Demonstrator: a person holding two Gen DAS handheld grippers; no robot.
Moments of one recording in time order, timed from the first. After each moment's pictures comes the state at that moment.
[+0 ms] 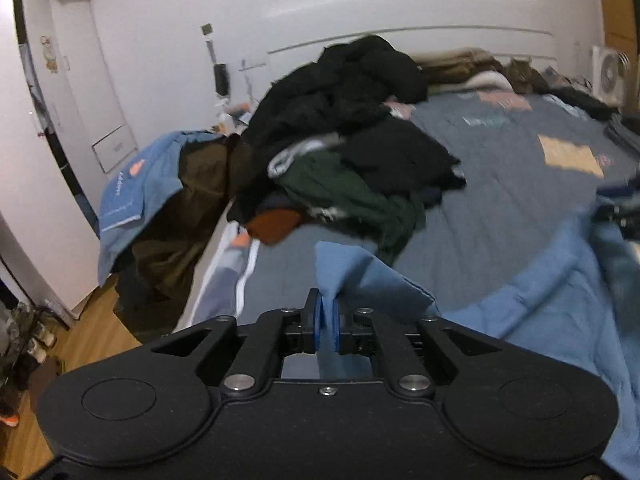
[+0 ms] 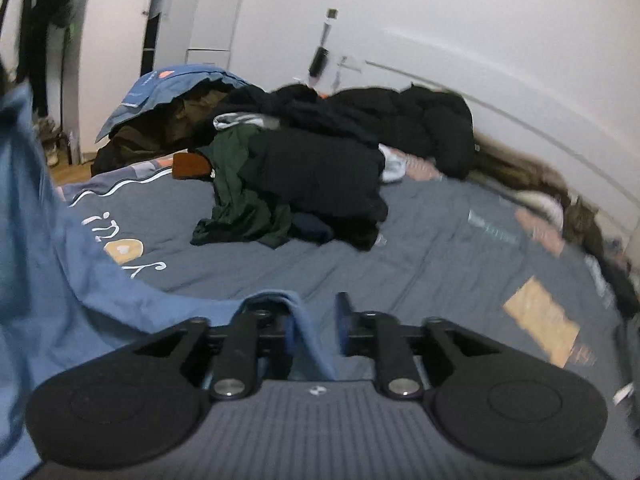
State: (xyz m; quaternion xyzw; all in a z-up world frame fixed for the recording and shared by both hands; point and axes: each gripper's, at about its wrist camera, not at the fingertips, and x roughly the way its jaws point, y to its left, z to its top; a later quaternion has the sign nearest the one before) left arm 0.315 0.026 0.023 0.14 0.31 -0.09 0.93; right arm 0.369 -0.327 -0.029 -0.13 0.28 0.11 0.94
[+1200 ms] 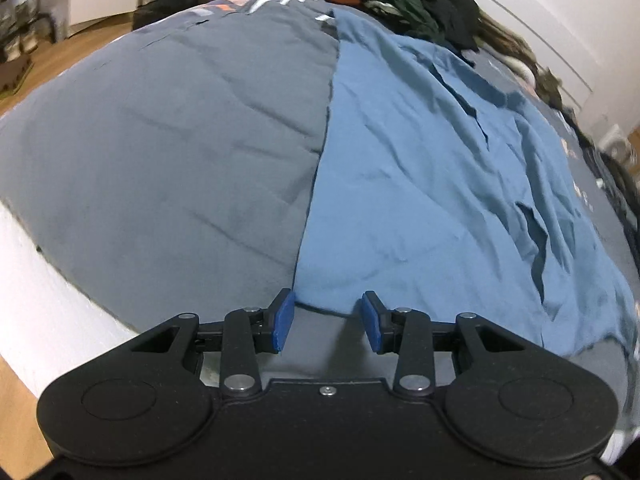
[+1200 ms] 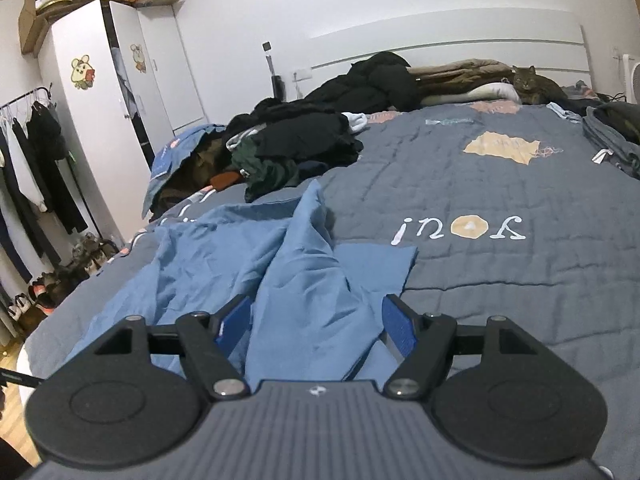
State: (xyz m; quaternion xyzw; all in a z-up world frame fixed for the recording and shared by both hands) left arm 0.065 0.142 -0.176 -0.18 0.45 -0.06 0.87; right arm 0.069 -0.449 -0.077 0.11 0.26 0.12 0.95
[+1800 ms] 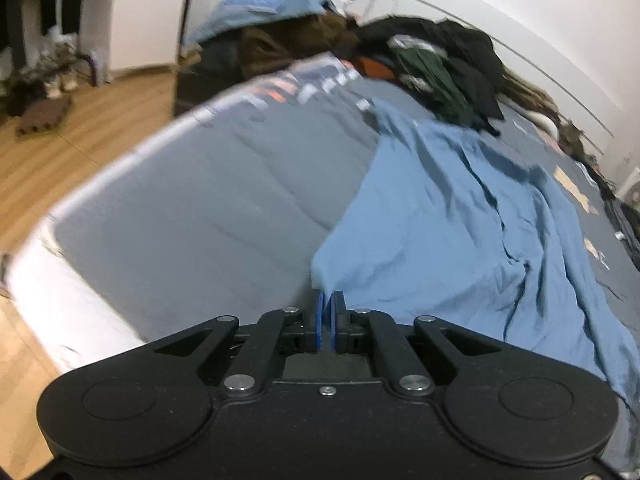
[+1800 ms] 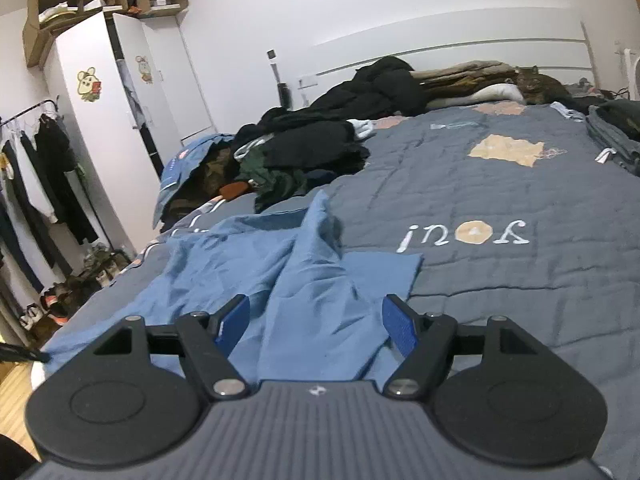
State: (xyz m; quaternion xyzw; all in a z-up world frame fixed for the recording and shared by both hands) left arm 0.052 0.196 -0.095 -0.13 0.38 0.02 0.91; right arm 0.065 -0.459 -0.069 0.13 0.25 0.12 0.95
